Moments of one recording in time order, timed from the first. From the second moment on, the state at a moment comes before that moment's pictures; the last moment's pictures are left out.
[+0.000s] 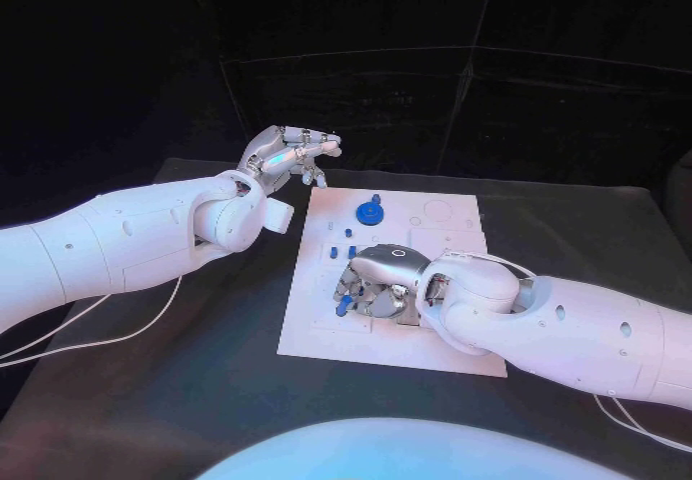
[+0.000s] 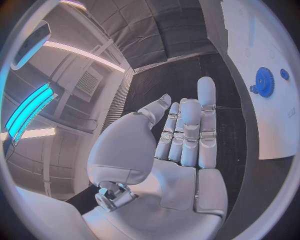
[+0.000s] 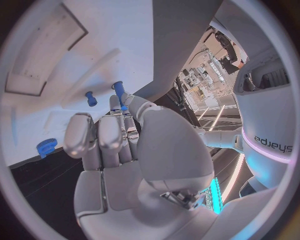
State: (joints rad) left arm 1.23 -0.77 -0.10 1.30 -0.05 -0.17 0.51; left_hand 1.21 -0.01 0.38 -0.12 0.06 1.04 0.17 0.12 0.07 1.08 0.10 0.25 0.07 1.28 0.01 1.11 0.49 0.18 1.28 0.11 0.64 0.53; right arm 1.07 -0.59 -0.06 1.63 -1.62 -0.16 -0.08; right_hand 1.43 -0.06 0.45 0.01 0.11 1.10 0.14 0.09 0.08 1.23 0.07 0.14 0.07 1.47 -0.01 1.19 1.00 0.09 1.33 0.09 1.34 1.20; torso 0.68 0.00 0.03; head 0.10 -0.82
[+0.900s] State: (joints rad) left arm 1.23 -0.77 -0.10 1.29 -0.05 -0.17 0.51; left_hand 1.21 -0.01 0.38 -0.12 0.06 1.04 0.17 0.12 0.07 1.08 0.10 0.25 0.07 1.28 0.01 1.11 0.49 0.18 1.28 0.11 0.64 0.53; right arm 1.06 -0.57 -0.08 1.63 -1.72 -0.13 -0.13; right_hand 1.35 -0.12 0.42 0.03 0.15 1.04 0.16 0.06 0.07 1.18 0.09 0.09 0.07 1.46 0.00 1.19 0.98 0.09 1.31 0.11 1.33 1.18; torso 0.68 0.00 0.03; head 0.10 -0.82
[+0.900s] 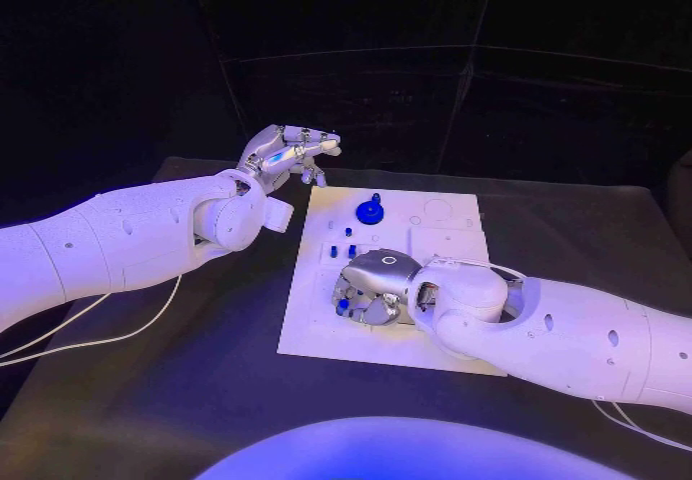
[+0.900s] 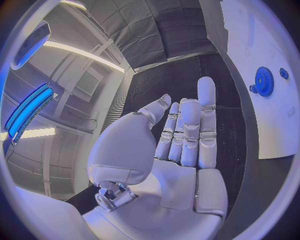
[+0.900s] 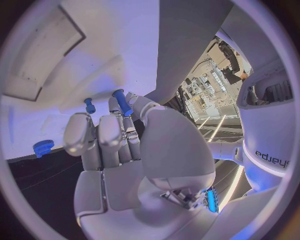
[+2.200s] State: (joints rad) left arm 1.23 -0.77 -0.10 1.29 -0.05 -0.16 0.51; left_hand 1.21 -0.01 0.38 -0.12 0.06 1.04 0.17 0.12 0.07 1.07 0.10 0.25 0.07 1.28 0.02 1.11 0.49 0.18 1.28 0.11 0.64 0.53; right arm 1.11 -1.03 -0.08 1.86 -1.36 -0.37 -0.24; right_hand 1.28 -0.11 -0.08 0.26 0.26 0.97 0.12 0.21 0.11 1.26 0.04 0.79 0.52 1.46 -0.03 1.35 1.16 0.07 1.40 0.07 1.41 1.30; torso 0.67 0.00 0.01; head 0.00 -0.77
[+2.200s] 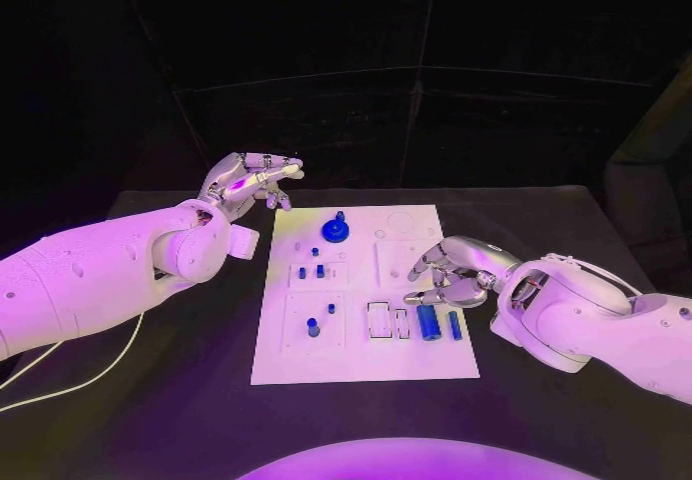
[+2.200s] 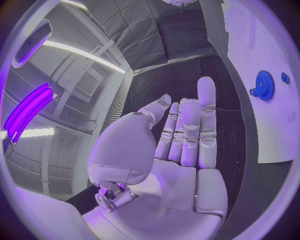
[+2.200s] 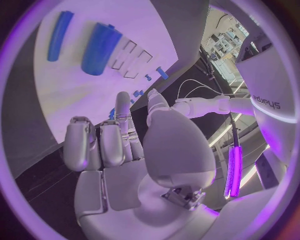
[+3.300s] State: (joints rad) left arm 1.23 -0.78 -0.11 1.30 -0.05 -0.16 0.50; left_hand 1.21 -0.01 0.38 -0.12 0.06 1.04 0.17 0.12 0.07 1.07 0.10 0.25 0.07 1.28 0.02 1.11 0.49 0.18 1.28 0.11 0.64 0.53; right arm 1.06 -1.02 -0.08 1.86 -1.49 -0.23 -0.53; right_hand 1.18 -0.07 -0.19 0.29 0.27 0.96 0.11 0.36 0.13 1.29 0.03 1.19 1.04 1.47 -0.04 1.41 1.26 0.05 1.43 0.07 1.45 1.31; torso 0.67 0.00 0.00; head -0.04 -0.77
